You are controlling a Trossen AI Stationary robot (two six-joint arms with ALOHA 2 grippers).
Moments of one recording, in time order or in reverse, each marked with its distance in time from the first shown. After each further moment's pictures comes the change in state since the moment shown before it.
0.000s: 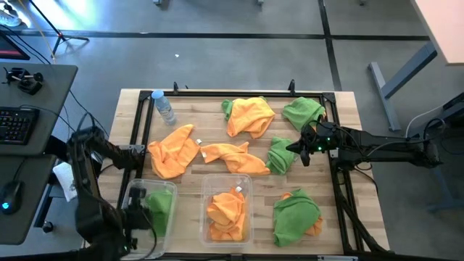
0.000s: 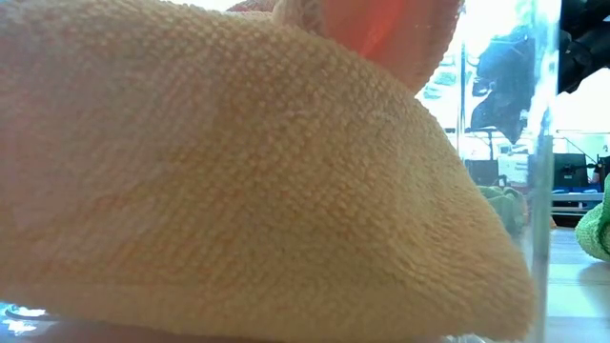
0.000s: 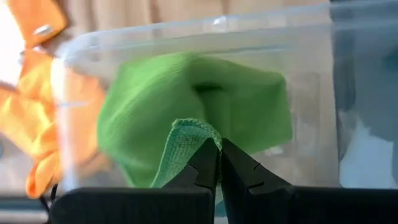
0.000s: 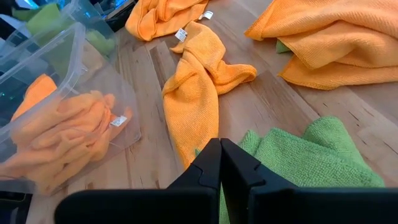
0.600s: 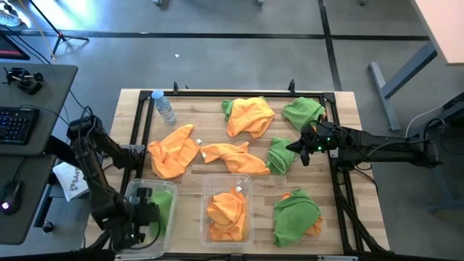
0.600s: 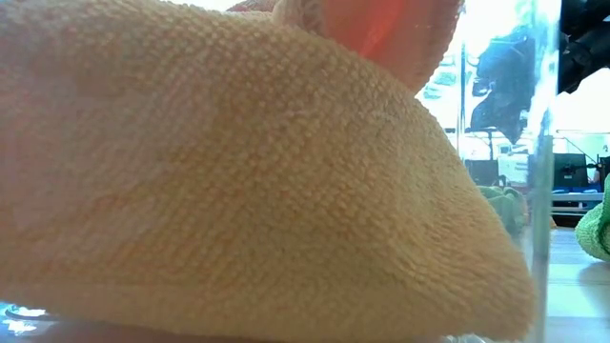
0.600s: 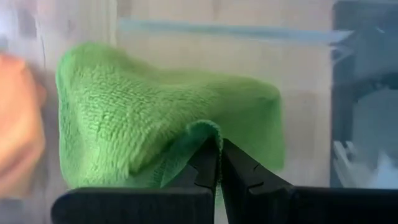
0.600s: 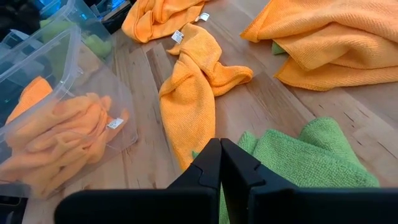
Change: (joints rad) left arm 0.014 -0.168 -0.428 0.438 0.007 -0.130; right arm 0.000 0.000 0.000 0.000 0.015 0.004
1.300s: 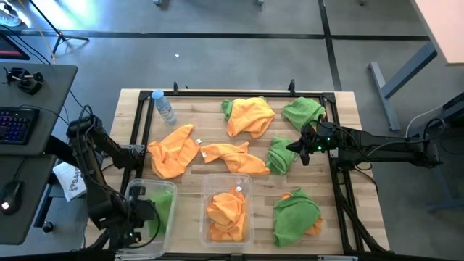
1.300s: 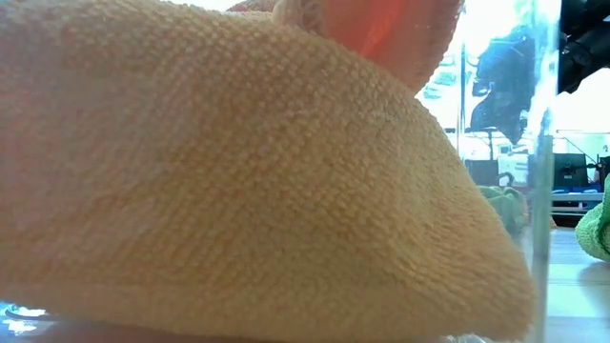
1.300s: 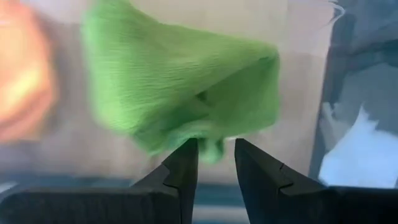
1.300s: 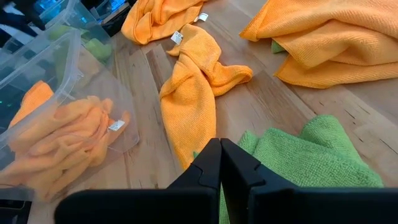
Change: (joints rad) left arm 0.015 0.000 0.141 -0.211 0.145 -0.033; right arm 0.000 0.000 0.000 0.000 0.001 0.023
